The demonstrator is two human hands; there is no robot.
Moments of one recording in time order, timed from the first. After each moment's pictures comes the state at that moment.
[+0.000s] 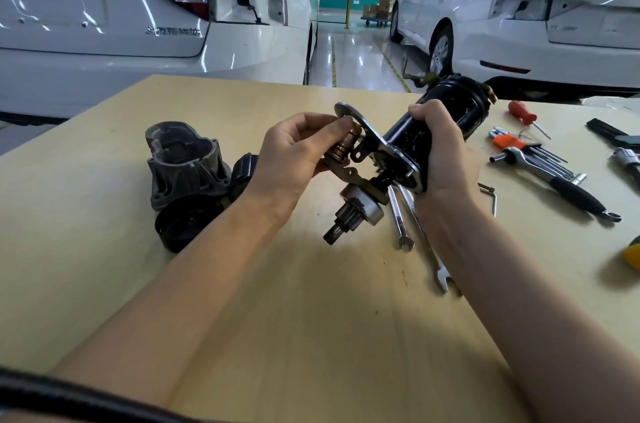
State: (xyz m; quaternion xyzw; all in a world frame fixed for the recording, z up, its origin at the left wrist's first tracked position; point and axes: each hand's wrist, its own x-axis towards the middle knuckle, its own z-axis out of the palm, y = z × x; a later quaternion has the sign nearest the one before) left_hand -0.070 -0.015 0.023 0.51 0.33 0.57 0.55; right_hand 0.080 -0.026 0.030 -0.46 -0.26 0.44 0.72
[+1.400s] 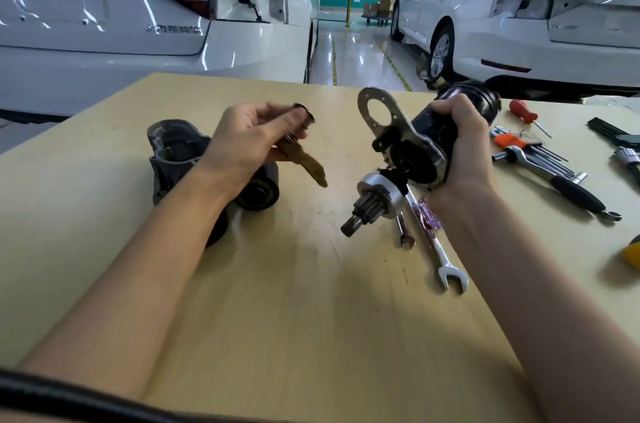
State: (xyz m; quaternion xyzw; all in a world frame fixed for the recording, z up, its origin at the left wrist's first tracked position) left_hand -0.118 0.005 0.031 0.58 0.41 0.54 0.46; right_hand 0.100 -0.023 0.033 -0.41 -0.25 0.52 0.71
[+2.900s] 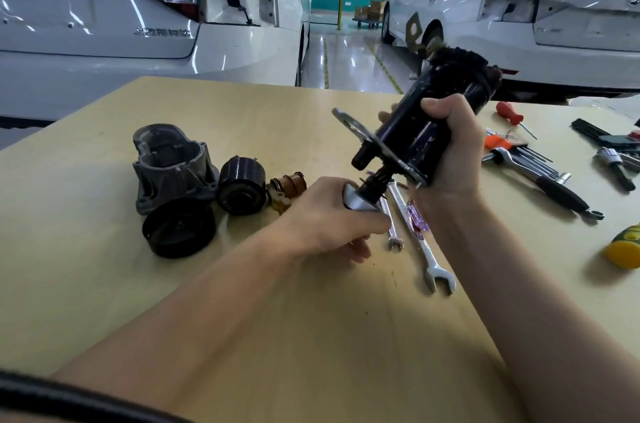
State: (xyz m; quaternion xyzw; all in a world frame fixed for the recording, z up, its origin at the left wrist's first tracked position) left_hand -0.051 -0.048 0.009 0.68 0.42 0.27 0.54; right_hand 0.095 -0.028 0.035 -0.27 -0.39 0.51 0.72
